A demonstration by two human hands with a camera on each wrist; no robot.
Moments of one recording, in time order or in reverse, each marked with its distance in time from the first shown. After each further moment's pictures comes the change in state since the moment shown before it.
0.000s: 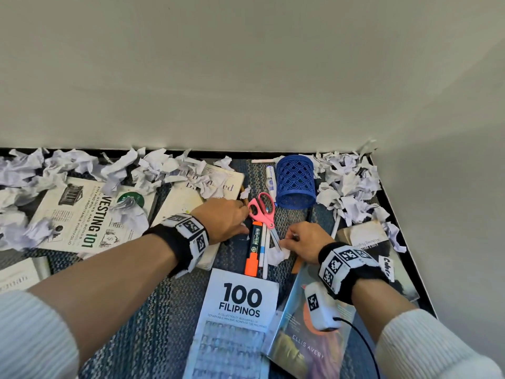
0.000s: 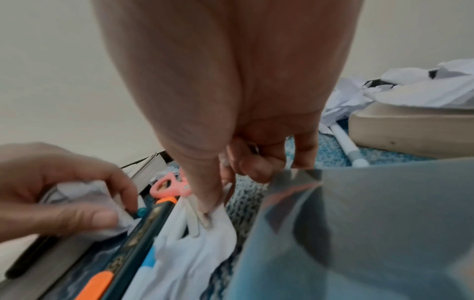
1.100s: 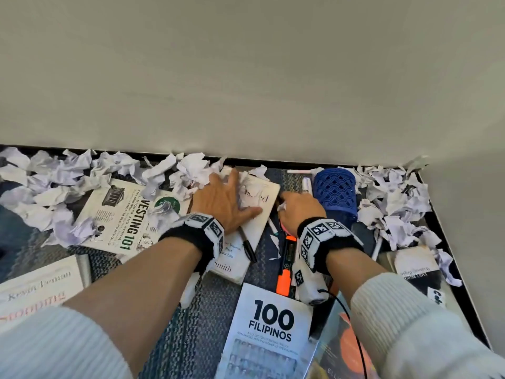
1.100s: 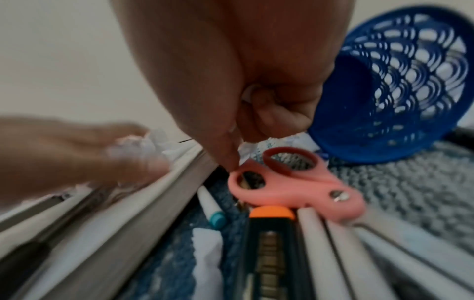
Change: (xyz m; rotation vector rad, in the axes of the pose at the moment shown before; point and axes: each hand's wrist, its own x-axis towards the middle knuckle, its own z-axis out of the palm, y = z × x) left_hand -0.015 -0.051 0.006 -0.152 0.164 -0.745; right_hand 0.071 -0.097 -0.009 -0.198 0.301 -0.082
